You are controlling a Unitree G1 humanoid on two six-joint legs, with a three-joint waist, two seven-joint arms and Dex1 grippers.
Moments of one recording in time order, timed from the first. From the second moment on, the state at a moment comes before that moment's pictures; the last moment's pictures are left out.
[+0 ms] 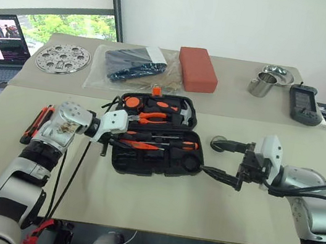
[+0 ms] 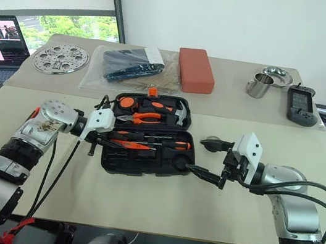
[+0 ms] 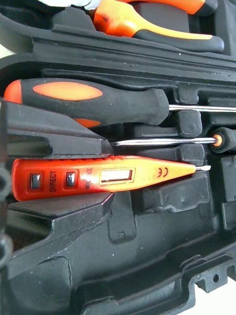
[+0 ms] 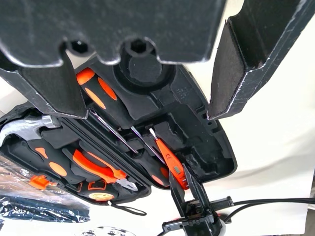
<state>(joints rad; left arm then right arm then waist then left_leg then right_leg) -0.72 0.62 -0.26 0.51 -0.04 0.02 -1.36 -0.27 -0.73 -0.06 -0.17 0.47 0.30 1.11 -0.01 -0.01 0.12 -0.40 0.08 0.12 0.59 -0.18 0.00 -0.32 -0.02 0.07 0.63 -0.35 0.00</state>
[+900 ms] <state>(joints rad) -0.75 0.62 -0.17 0.44 -0.12 0.10 -1.31 -0.30 -0.71 -0.05 -0.16 0.47 0.30 1.11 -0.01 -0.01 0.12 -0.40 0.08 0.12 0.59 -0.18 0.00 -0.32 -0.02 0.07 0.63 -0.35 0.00</state>
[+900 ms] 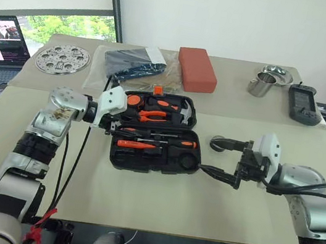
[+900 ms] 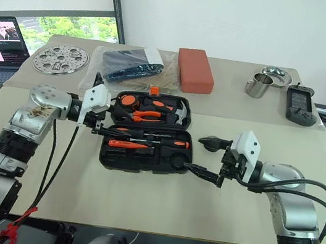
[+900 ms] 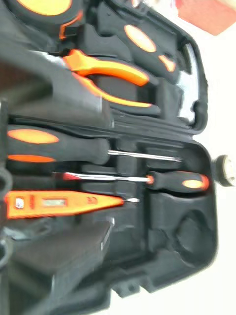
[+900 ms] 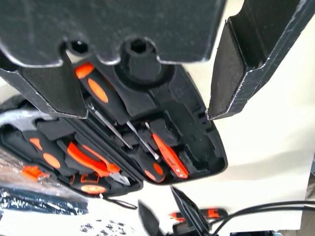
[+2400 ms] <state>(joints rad) -0.75 0.51 -0.11 0.66 -0.18 -0.08 -1.42 -0.27 -0.71 -0.05 -0.17 0.47 0.30 1.10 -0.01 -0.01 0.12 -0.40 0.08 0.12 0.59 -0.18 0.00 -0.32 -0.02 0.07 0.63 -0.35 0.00</state>
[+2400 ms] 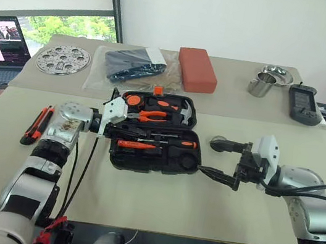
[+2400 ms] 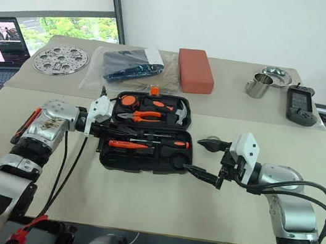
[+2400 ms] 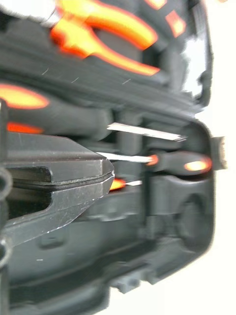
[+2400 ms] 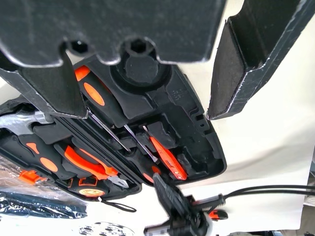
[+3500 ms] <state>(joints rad) -0.70 0.50 -0.09 0.71 -0.19 -0.06 -1.40 -0.27 -0.71 -0.05 -0.17 0.47 0.30 1.11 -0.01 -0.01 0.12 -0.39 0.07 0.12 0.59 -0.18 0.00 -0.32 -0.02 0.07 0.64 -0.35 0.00</state>
